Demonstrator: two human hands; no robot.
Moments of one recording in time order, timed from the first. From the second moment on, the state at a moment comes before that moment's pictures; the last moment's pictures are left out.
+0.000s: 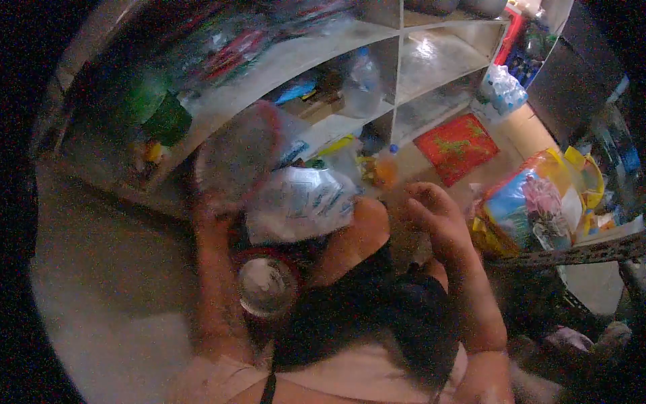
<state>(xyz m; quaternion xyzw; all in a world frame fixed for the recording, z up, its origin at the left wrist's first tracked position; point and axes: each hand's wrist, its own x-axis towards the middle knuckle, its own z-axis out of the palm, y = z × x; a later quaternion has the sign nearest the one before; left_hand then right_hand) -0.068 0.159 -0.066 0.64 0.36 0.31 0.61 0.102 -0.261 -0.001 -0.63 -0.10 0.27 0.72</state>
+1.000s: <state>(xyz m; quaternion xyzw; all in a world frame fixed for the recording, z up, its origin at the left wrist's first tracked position) 0.012 0.012 -0.169 0.92 0.19 0.15 0.32 0.084 -0.269 -0.087 -0.77 -0.20 0.29 0.52</state>
